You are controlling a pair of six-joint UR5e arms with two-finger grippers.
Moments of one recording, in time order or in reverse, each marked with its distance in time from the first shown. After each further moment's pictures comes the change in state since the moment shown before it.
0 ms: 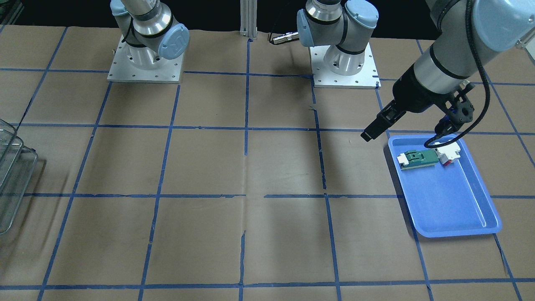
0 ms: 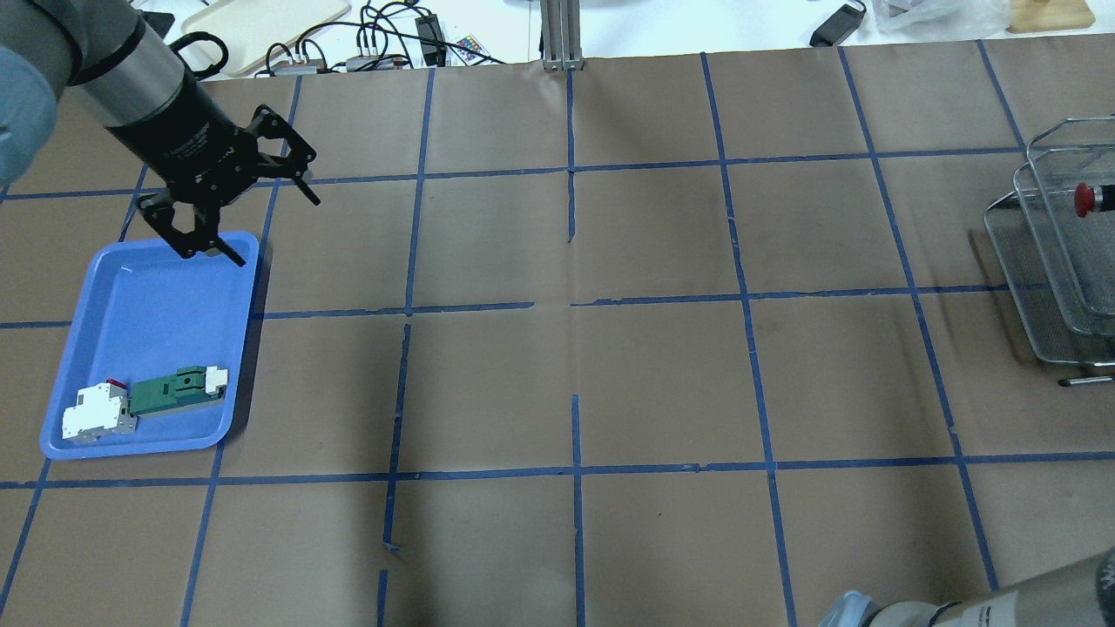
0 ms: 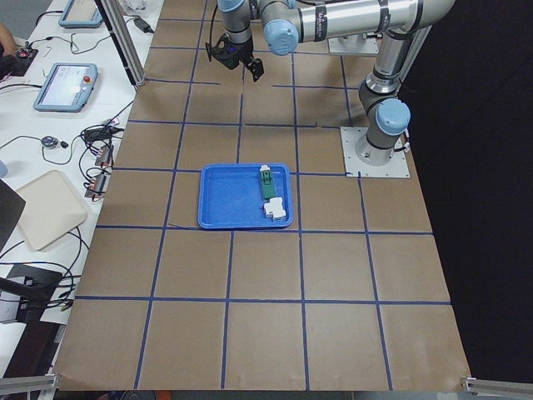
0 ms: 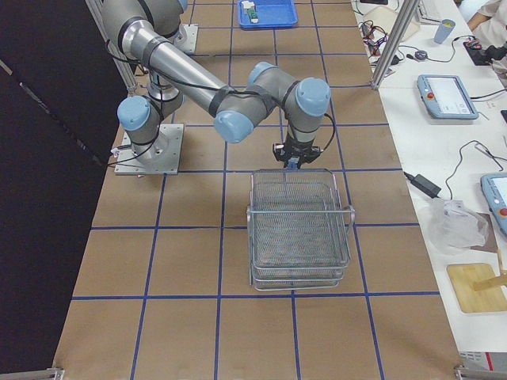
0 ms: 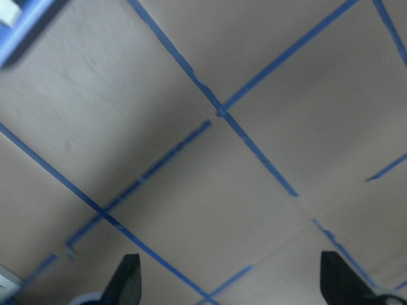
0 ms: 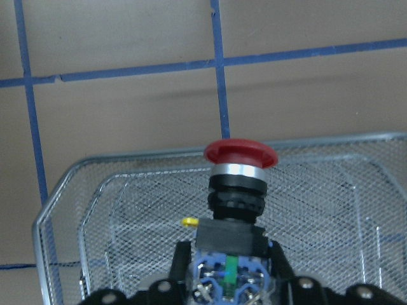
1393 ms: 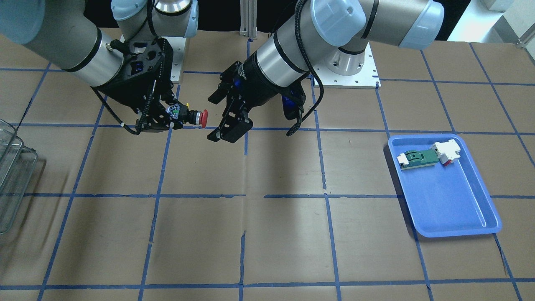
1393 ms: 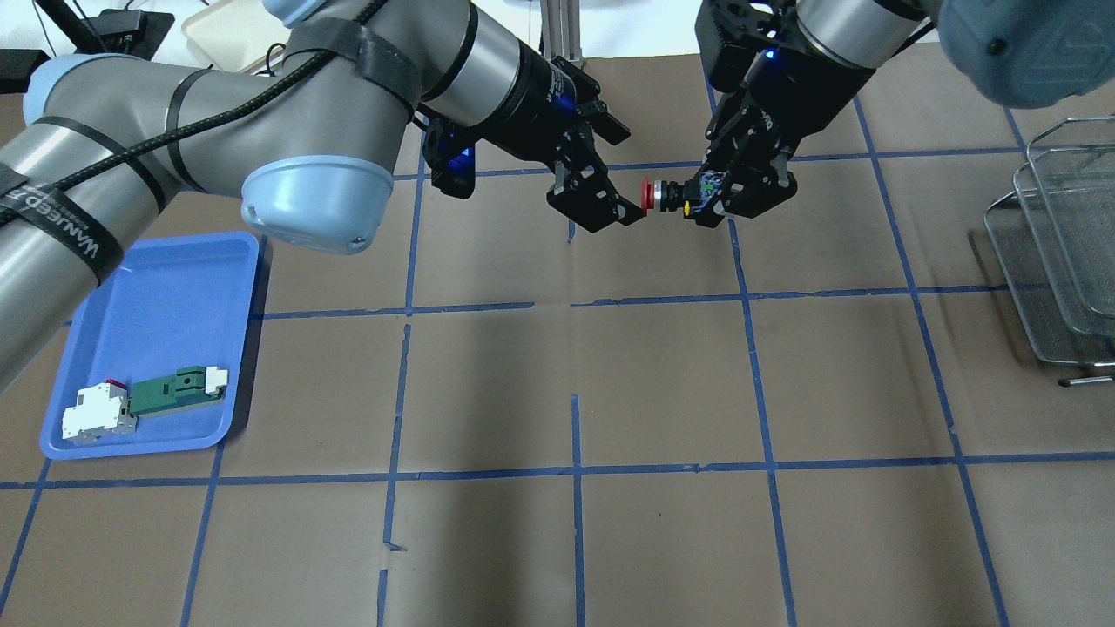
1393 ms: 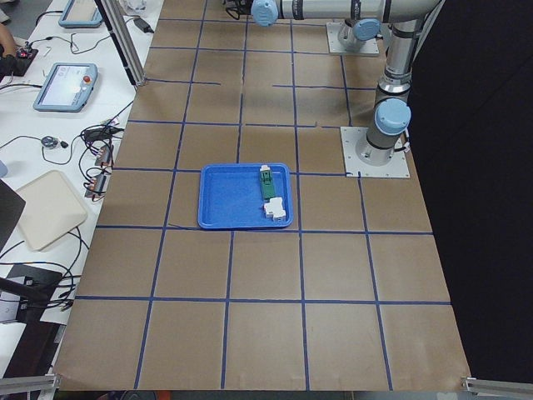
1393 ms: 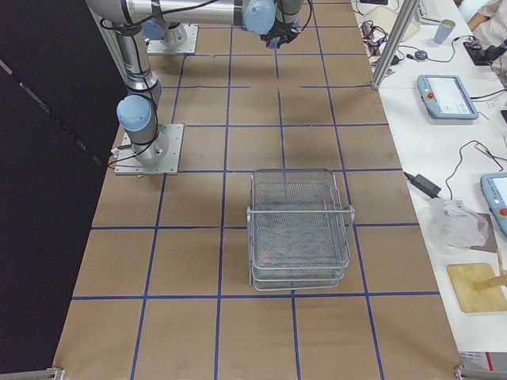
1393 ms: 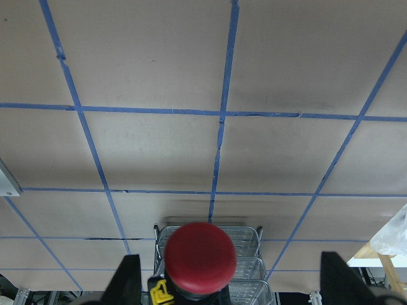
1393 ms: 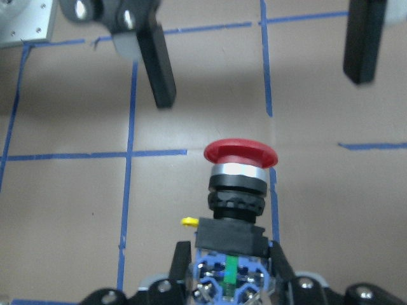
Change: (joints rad) left arm -0.409 -0.143 -0.004 0.506 -0.551 -1.429; right arm 0.665 -0.168 0.012 0.252 0.355 0.575
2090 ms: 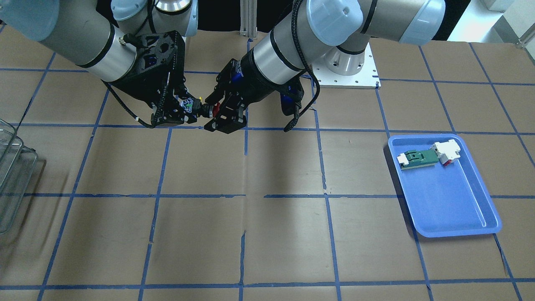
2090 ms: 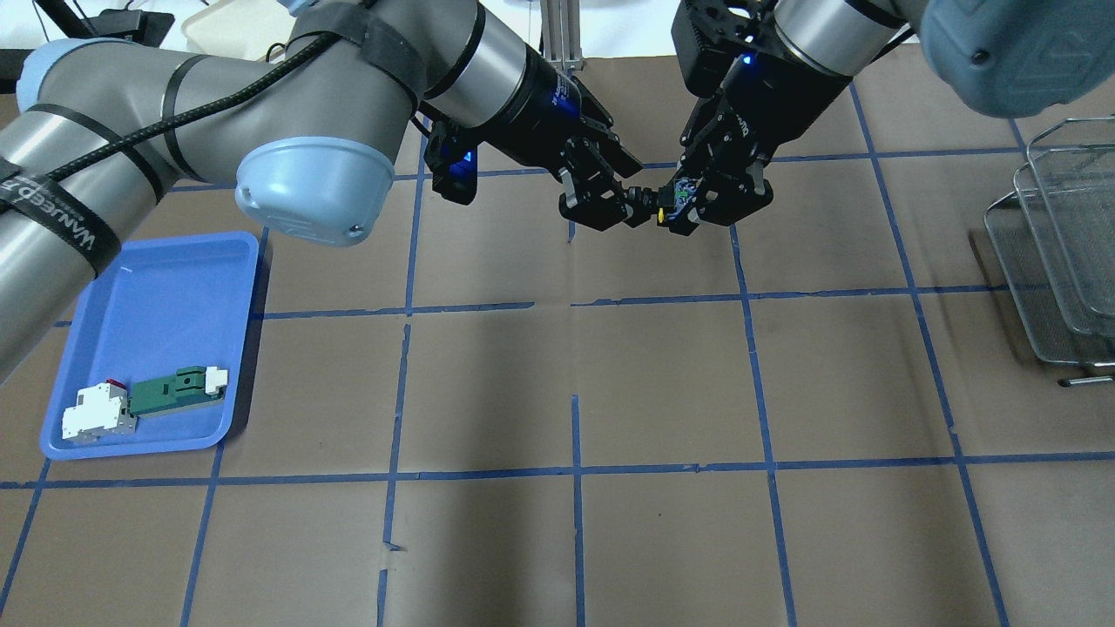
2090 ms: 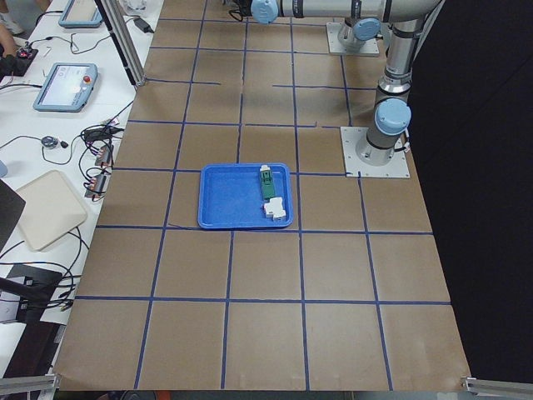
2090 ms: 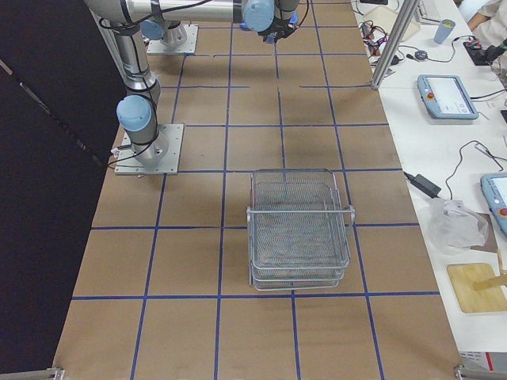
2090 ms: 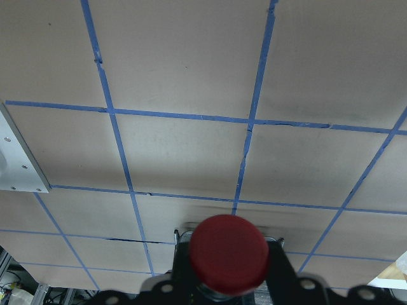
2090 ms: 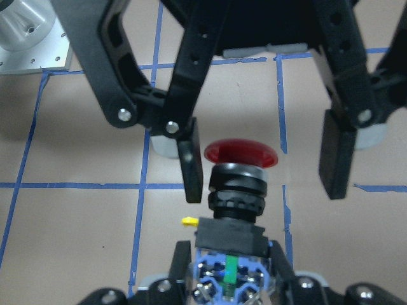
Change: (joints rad) left arm -0.020 -0.001 0.024 -0.063 -0.012 -0.015; right arm 0.053 -0.009 0.005 0.018 0.088 0.003
